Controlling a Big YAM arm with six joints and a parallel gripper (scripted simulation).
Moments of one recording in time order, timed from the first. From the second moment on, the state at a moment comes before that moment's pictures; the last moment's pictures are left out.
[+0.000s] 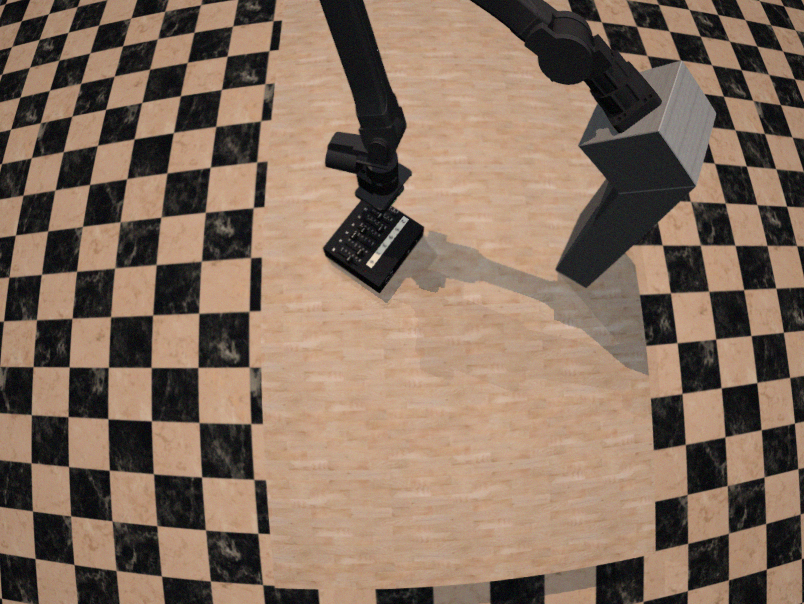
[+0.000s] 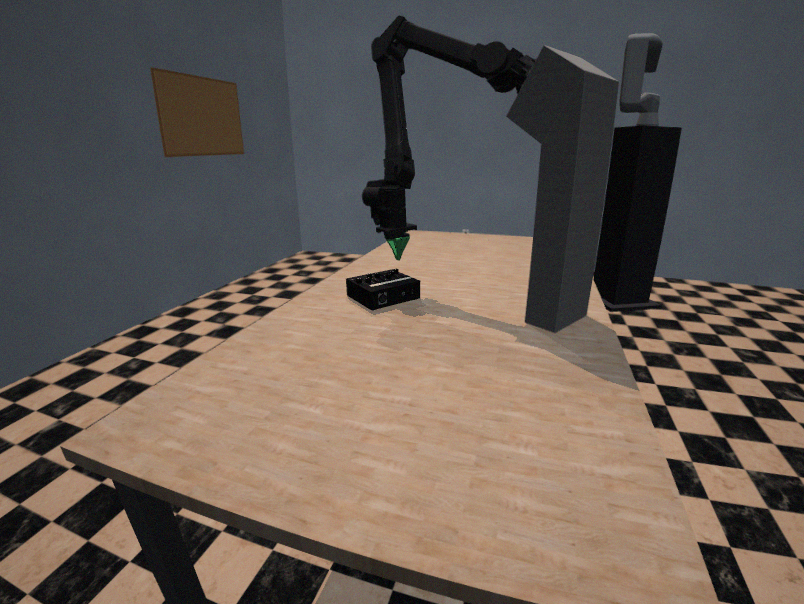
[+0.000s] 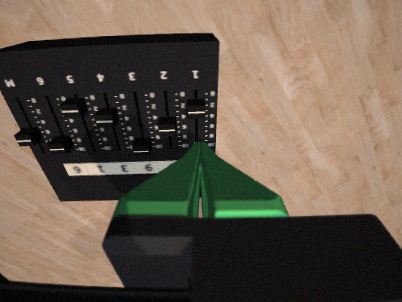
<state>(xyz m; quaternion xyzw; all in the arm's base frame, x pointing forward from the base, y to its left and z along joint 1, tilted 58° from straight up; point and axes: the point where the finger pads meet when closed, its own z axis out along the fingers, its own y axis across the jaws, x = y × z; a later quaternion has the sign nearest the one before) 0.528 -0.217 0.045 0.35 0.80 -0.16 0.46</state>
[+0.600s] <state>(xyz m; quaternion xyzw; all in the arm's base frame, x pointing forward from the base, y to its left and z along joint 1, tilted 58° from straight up) 0.589 -0.124 0.023 0.34 0.81 -0.14 0.46</state>
